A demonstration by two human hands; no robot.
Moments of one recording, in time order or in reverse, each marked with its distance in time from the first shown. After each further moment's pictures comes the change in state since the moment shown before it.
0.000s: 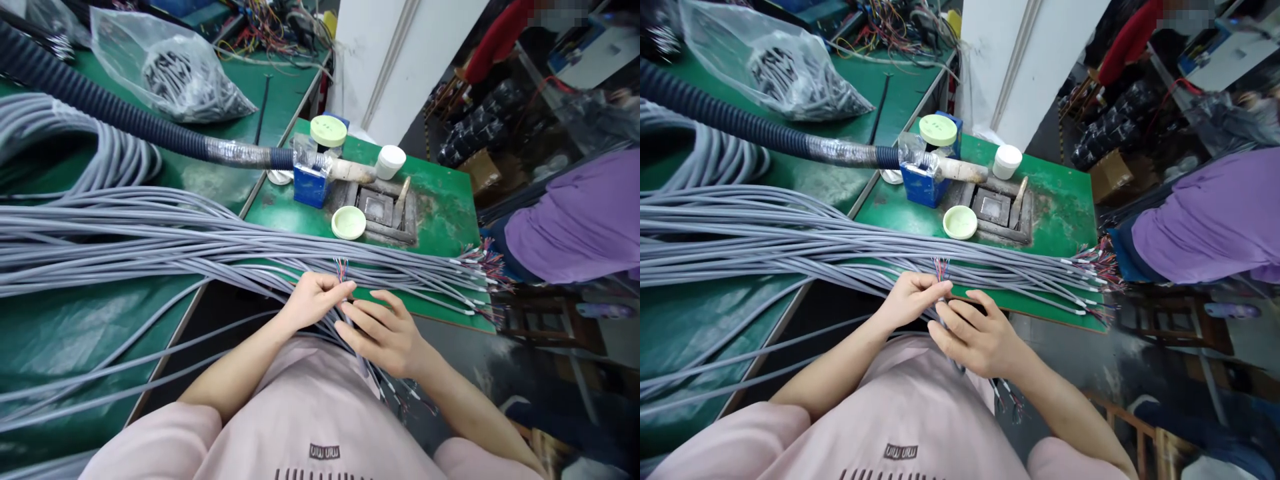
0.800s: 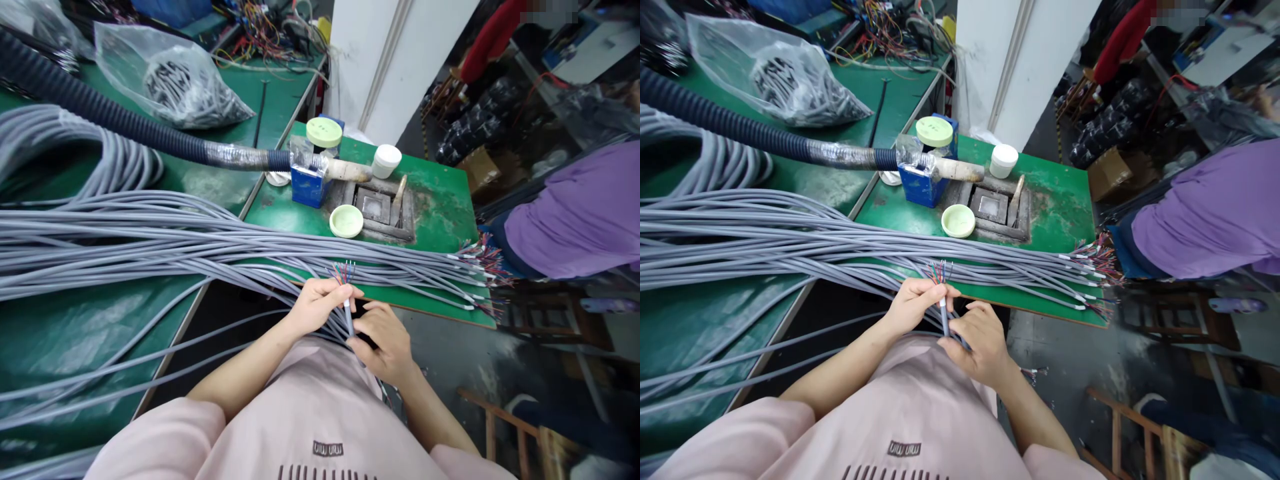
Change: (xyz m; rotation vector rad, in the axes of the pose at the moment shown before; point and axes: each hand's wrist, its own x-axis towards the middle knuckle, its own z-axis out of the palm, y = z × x) left_hand -0.010 -0.011 0.015 -0.312 -0.035 0.080; right_hand -0.019 -0.032 0.024 0.391 0.205 0.503
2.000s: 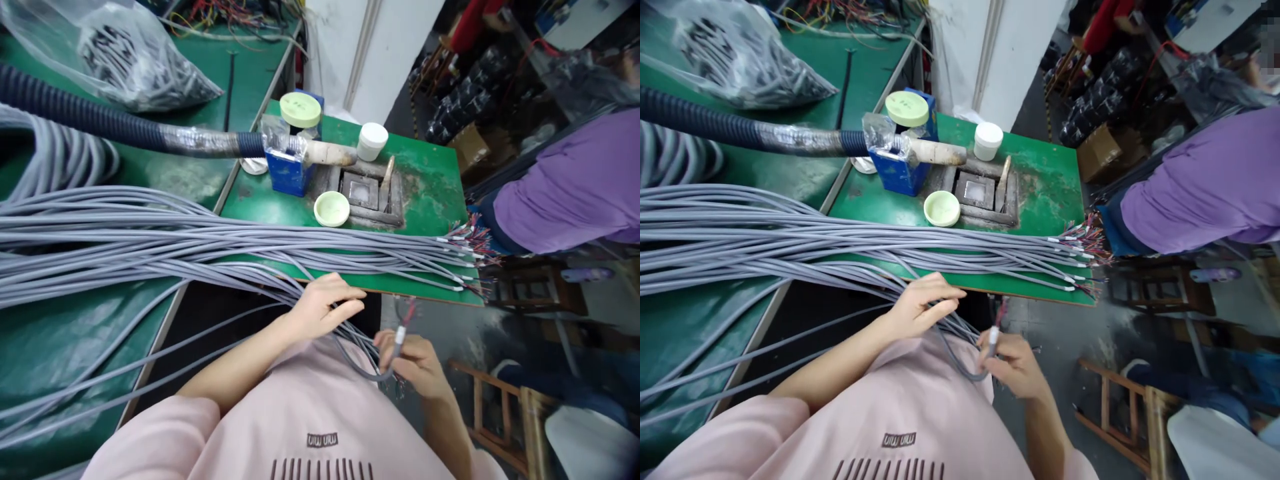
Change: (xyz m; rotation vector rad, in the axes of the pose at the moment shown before) left_hand 0.004 -0.009 0.010 0.633 -0.252 0.480; right_hand -0.080 0.013 -0.046 0.620 -0.204 0.576
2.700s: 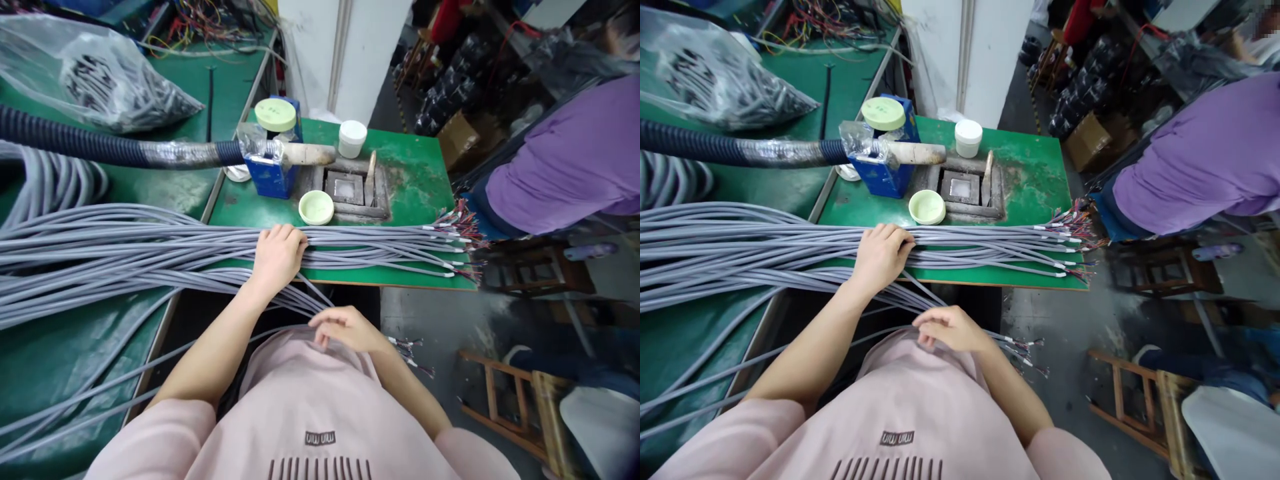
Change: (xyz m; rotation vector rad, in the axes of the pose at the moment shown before) left_hand 0.032 -0.030 -0.052 0.988 -0.016 -0.258; right_hand 0.071 0.018 0.058 0.382 -0.236 0.370
